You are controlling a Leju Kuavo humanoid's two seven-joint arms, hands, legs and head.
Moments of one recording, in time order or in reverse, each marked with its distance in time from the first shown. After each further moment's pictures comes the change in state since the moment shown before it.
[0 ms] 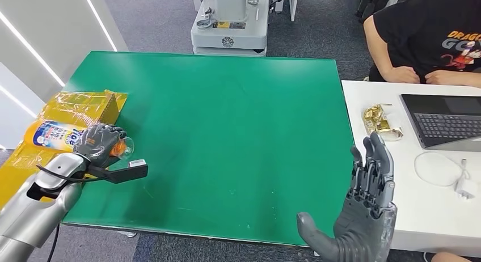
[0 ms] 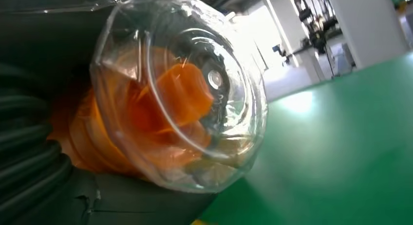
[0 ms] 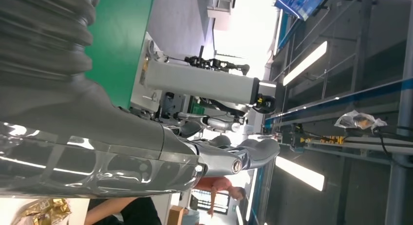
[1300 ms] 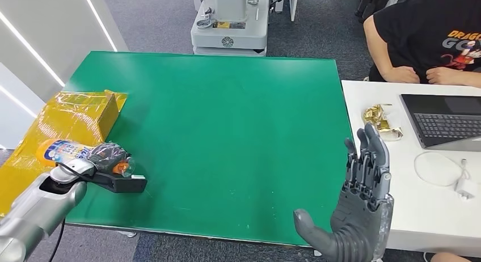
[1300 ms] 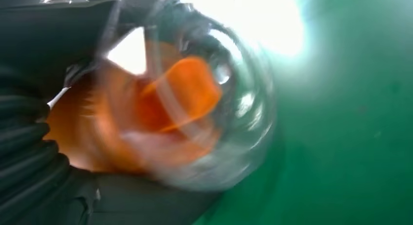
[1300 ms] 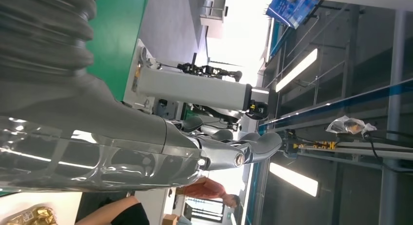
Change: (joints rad) left arm -0.133 -0.025 -0.135 0.362 -0.025 -0.075 -0.088; right arm -0.046 0.000 0.003 0.004 -0.031 0.039 0.010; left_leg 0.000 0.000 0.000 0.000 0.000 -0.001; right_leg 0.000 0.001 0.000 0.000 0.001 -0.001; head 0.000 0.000
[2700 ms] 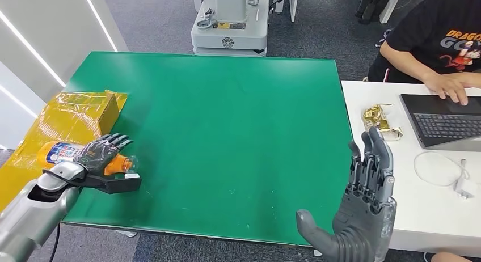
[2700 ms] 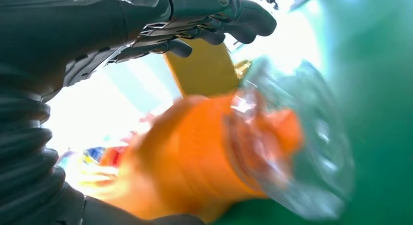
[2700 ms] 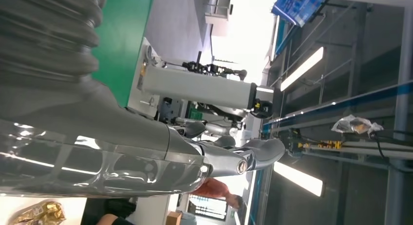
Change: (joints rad) left arm 0.122 0.013 0.159 -0.151 -0.029 0.074 -0.010; right arm 0.019 -0.004 0.000 -0.001 0.014 -0.035 -0.008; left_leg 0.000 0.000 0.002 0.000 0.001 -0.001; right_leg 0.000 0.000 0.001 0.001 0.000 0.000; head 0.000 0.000
